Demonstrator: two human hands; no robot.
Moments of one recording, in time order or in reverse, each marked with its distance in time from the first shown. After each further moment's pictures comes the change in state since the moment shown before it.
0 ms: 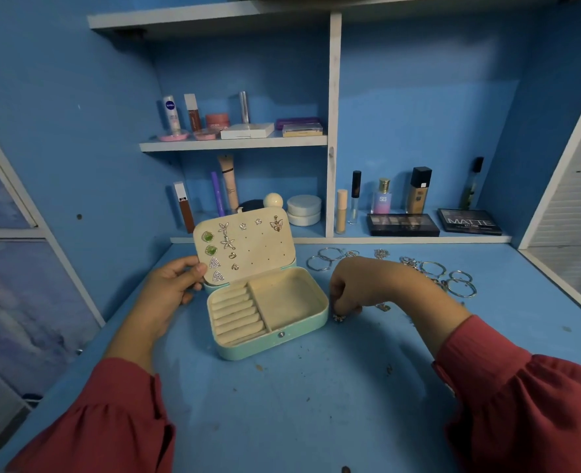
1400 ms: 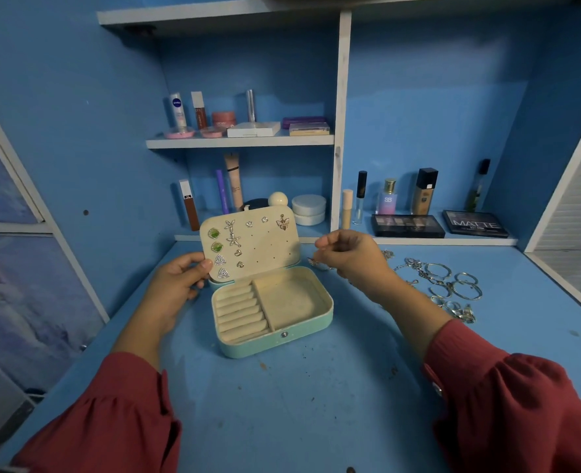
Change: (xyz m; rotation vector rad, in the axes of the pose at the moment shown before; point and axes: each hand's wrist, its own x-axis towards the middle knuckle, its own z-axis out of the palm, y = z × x) left_hand 0.002 -0.001 0.003 -0.003 0.017 0.014; right_hand 0.019 -0.010 0.016 1.078 0.601 -0.136
